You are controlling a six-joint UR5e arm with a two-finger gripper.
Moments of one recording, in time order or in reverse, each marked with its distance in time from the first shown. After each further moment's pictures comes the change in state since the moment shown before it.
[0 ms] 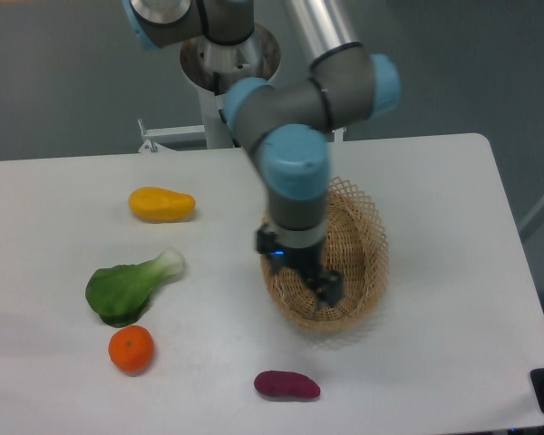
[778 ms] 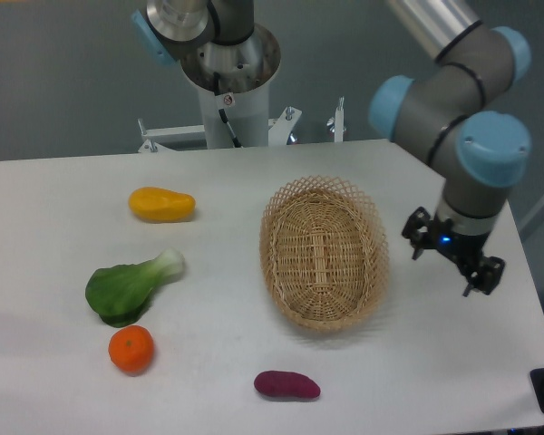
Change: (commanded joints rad) arm 0.193 -0.158 0.293 -0.199 0.003 0.249
